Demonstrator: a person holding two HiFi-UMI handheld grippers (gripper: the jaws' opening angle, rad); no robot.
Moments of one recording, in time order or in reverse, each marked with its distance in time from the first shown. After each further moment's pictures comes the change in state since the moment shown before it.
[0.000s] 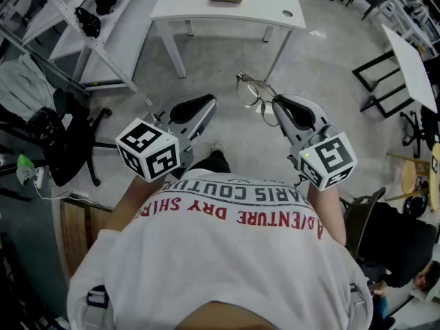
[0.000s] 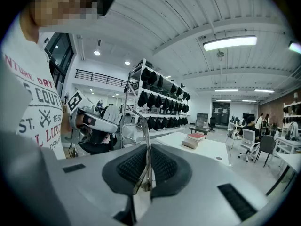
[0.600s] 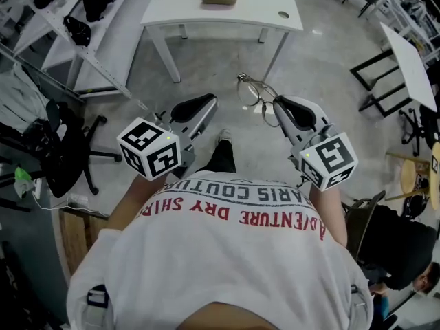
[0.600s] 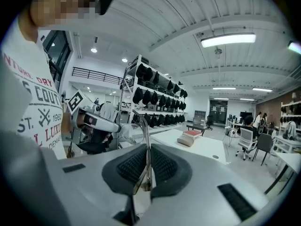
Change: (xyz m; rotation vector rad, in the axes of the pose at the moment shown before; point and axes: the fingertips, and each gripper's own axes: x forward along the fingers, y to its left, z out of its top) left arm 0.046 0.034 0.002 -0.026 0.003 -0.023; right arm 0.026 -0.041 -0.013 0.008 0.035 -0.020
